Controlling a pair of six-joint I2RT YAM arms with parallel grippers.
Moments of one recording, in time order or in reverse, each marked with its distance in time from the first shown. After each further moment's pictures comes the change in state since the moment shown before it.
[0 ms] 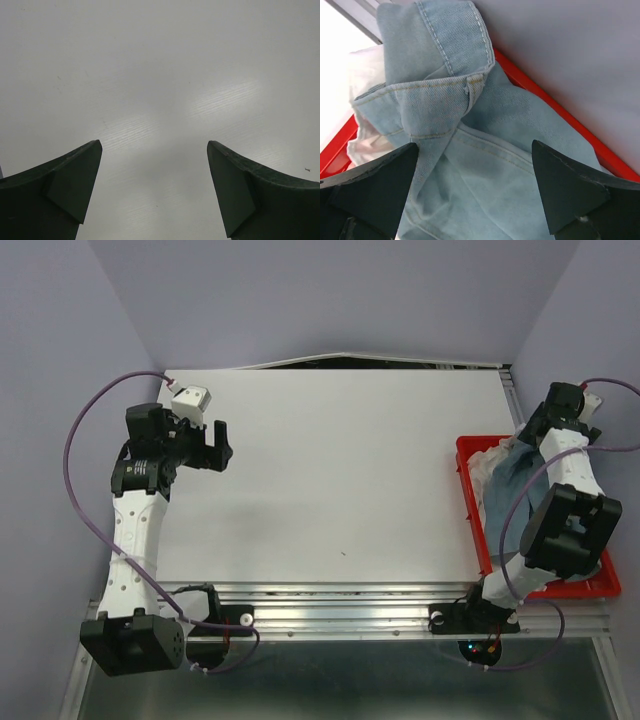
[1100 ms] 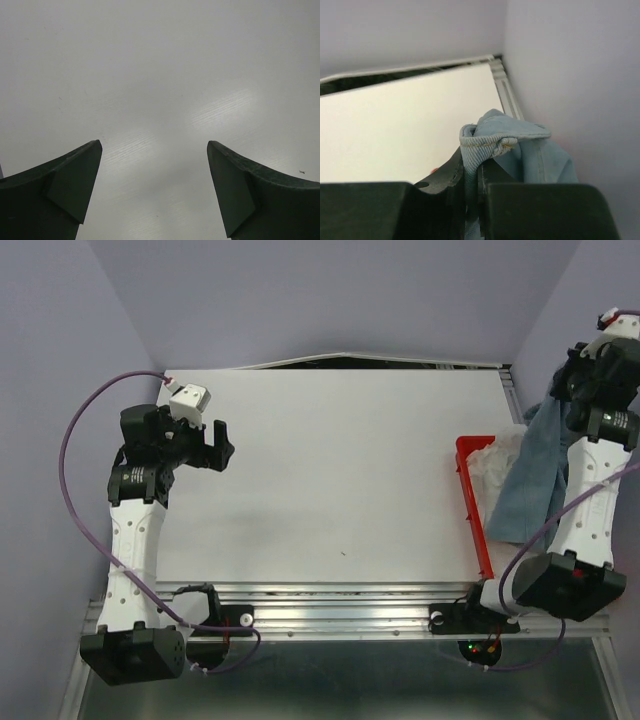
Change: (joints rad) left arm 0.000 -0.045 0.002 0.032 0.054 0.012; right arm -0.012 -0.229 0.265 -0.006 -0.591 -0.230
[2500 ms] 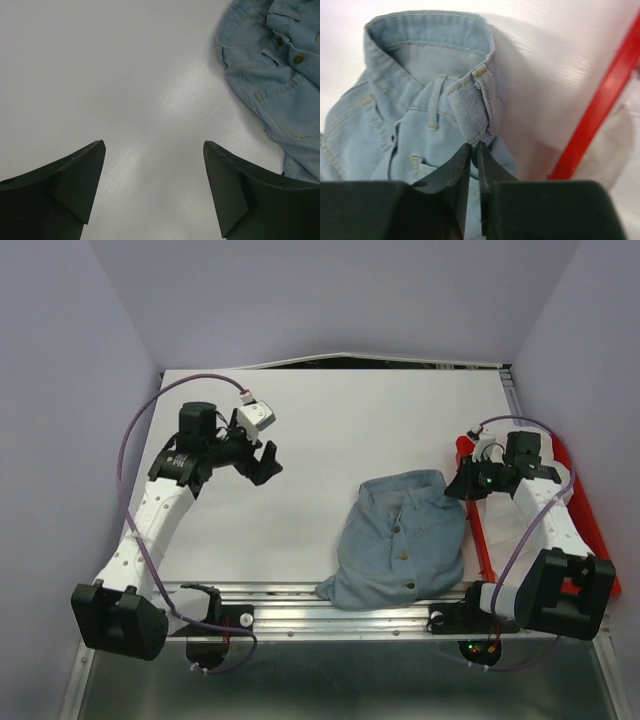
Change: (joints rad) left arm -0.229 0.107 -0.060 0.069 0.203 0.174; right arm 0.165 -0.131 -0.716 -0.153 -0.613 -0.272
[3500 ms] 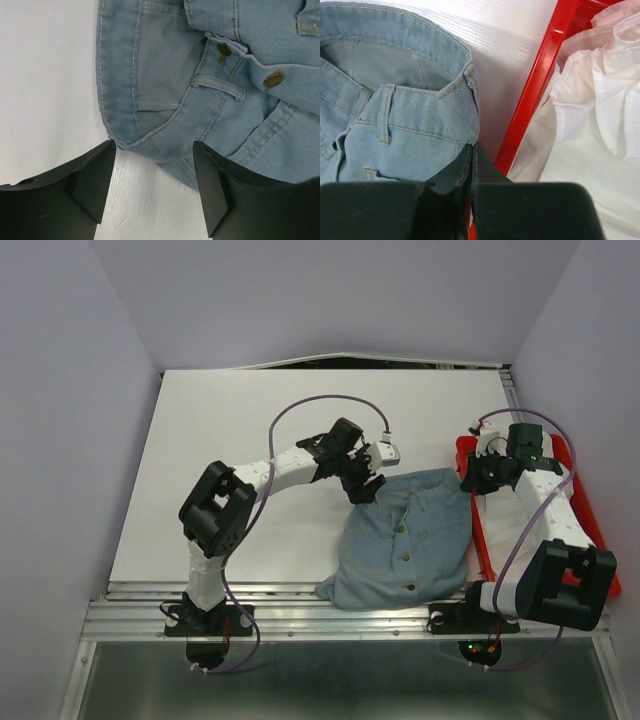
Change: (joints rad) left arm -0.618 0.775 0.297 0.262 -0.150 0.012; right arm 0.000 0.046 0.077 -0.013 0.253 -0.107
